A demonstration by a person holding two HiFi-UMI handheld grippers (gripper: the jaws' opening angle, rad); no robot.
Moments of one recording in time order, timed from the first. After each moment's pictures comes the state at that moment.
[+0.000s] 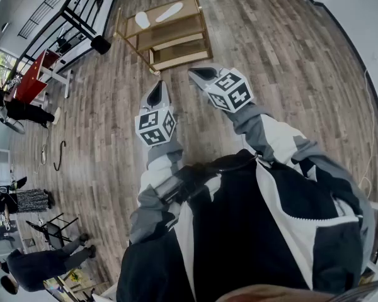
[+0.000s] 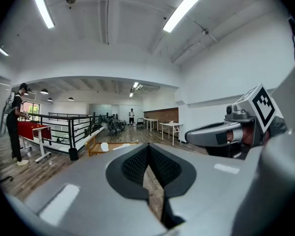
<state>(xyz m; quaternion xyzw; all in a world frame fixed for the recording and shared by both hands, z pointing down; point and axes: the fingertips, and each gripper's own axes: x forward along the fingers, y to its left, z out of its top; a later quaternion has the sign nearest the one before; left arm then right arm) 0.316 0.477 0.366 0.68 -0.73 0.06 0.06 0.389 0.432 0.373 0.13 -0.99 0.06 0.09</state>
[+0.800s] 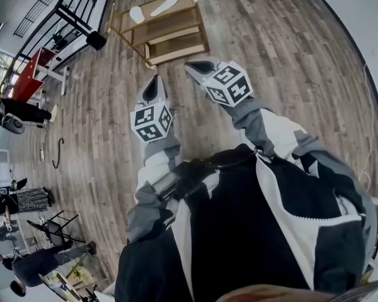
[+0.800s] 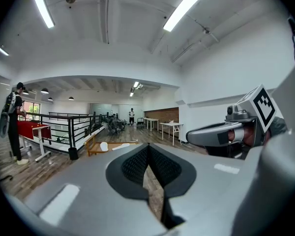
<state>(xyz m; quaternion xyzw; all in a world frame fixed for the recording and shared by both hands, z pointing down) 0.319 0.463 0.367 0.68 -0.73 0.06 0.06 0.394 0.420 0.373 0.12 -0.99 0.06 0.08</state>
